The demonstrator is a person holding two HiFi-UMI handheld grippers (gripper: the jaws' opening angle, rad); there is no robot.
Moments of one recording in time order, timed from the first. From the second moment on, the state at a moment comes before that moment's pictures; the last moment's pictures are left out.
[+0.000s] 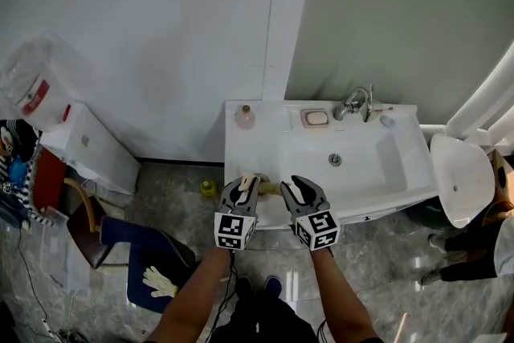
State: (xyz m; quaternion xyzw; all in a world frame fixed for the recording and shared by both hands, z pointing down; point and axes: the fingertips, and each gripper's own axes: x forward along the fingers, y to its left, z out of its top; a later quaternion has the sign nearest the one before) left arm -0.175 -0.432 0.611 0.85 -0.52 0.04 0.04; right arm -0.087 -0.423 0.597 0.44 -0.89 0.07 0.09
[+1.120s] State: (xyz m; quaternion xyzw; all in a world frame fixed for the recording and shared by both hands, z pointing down) left arm -0.230 -0.393 0.518 0.82 -0.58 -0.03 0.00; right arm -0.085 -0.405 0.551 0.45 -0.89 0.07 0.06
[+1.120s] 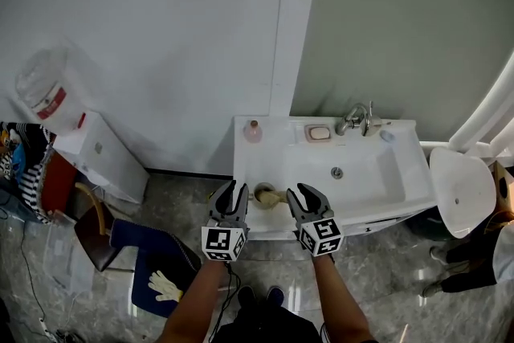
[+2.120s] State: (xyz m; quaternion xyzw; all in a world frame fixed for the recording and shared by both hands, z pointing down) left arm -0.242 -0.353 0.496 0.81 -0.59 -0.02 -0.01; right arm -0.081 -0.380 0.543 0.45 -0.89 0.07 0.07
